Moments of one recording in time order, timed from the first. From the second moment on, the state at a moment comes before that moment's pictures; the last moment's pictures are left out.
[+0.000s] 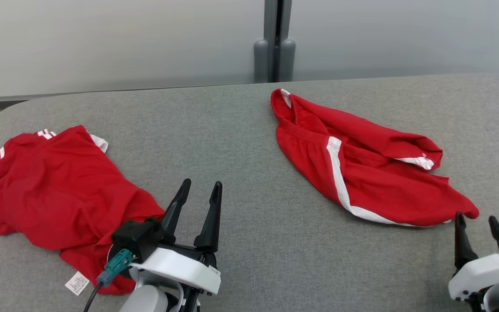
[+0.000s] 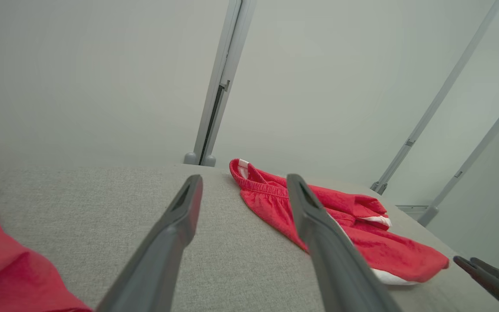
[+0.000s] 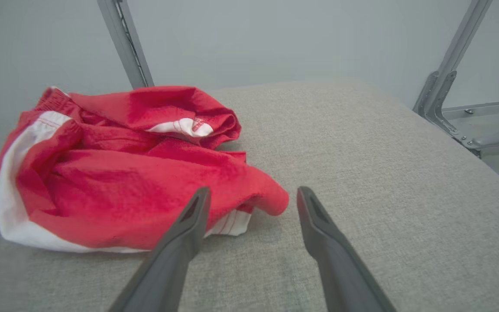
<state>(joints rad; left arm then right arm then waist) -0.18 0.05 -0.39 0.23 -0.51 -0.01 -0.26 -0.16 -0.13 -0.19 0.49 0.11 0.13 -0.06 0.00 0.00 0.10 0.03</state>
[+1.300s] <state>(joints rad) -0.90 0.05 -0.84 0.75 -0.54 -0.01 -0.10 -0.28 -0.05 0.04 0.51 0.21 0.13 -0.22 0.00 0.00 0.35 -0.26</state>
